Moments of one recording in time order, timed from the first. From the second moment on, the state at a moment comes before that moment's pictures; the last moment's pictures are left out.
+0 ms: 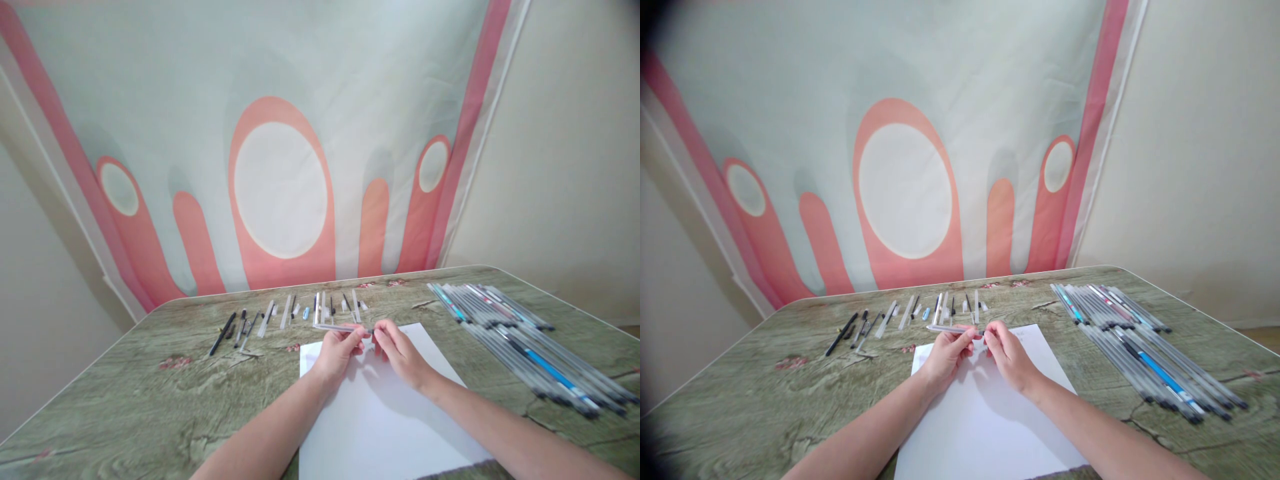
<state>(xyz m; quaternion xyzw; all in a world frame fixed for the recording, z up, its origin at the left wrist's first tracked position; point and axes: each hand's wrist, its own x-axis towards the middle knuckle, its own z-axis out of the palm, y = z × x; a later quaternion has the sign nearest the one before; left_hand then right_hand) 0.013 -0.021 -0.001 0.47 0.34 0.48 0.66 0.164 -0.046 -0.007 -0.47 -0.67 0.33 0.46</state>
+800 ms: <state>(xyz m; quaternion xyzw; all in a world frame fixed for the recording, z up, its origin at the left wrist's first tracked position) 0.013 -0.019 -0.006 0.48 0.33 0.47 0.66 0.164 -0.047 -0.008 -0.48 -0.70 0.28 0.44</state>
